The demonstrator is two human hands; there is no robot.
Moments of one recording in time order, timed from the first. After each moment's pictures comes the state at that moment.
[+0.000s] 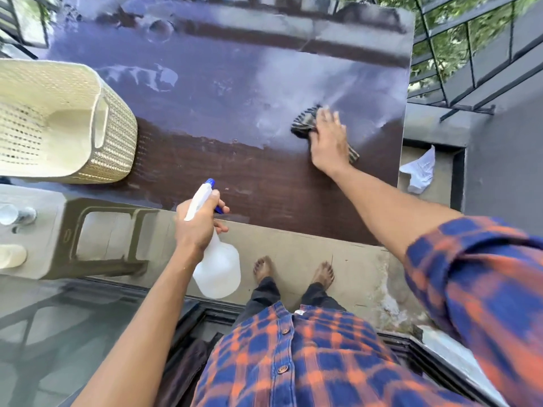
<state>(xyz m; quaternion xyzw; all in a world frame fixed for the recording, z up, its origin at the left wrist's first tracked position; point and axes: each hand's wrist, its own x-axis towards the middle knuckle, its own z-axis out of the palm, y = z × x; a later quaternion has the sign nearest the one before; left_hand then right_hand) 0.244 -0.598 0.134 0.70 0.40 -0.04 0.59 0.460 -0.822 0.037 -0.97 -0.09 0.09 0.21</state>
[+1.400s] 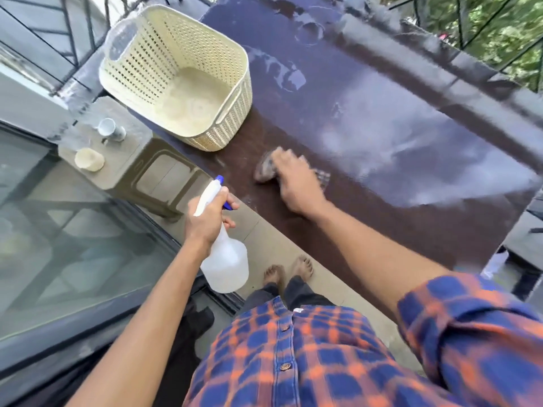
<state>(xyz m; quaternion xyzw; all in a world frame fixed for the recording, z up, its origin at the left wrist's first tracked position) 0.210 -0.526 0.151 0.59 0.55 0.10 0.59 0.394 -0.619 0.030 -0.84 -0.49 0.12 0.19</state>
